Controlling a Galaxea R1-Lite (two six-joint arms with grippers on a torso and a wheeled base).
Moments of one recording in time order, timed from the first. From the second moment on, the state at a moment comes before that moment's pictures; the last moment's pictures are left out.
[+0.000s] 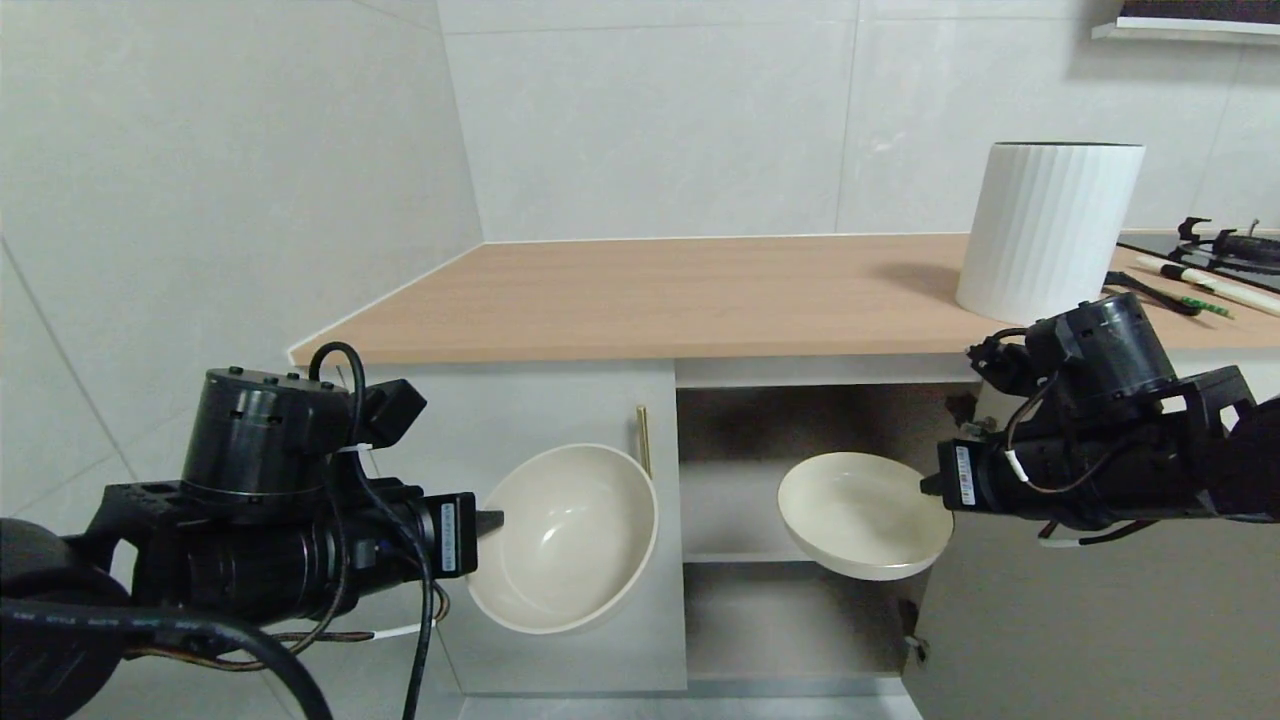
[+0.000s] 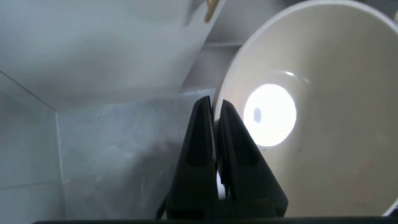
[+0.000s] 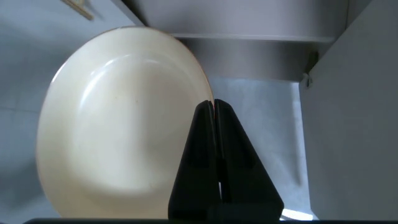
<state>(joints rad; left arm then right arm) -0.38 1.55 -0.66 -0.27 -0.06 -0.36 0.39 1.67 -0.97 0.04 -0.02 0.36</state>
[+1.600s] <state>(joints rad) -0.38 1.56 -0.67 -0.27 -0.06 -0.36 0.36 2.36 -1.31 -0.32 -0.23 0.41</state>
